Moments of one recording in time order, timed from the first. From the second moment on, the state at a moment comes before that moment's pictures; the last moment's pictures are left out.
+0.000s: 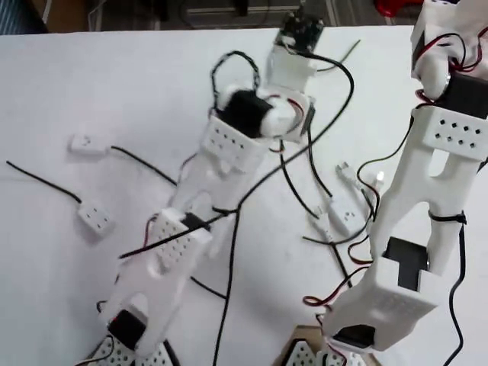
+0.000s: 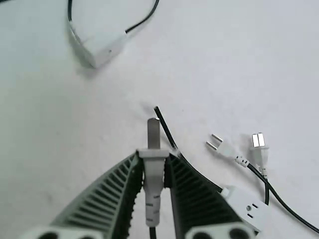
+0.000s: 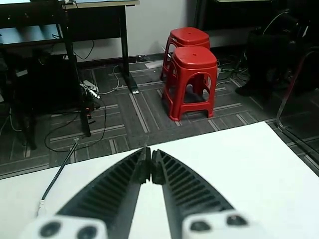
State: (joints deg) left arm 30.5 52.9 -93.4 98.8 12.3; right arm 15.3 11.4 -44.2 56.3 3.8
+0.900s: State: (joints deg) left arm 13.4 6.9 -89.8 102.5 10.7; right arm 13.5 11.4 -44.2 56.3 3.8
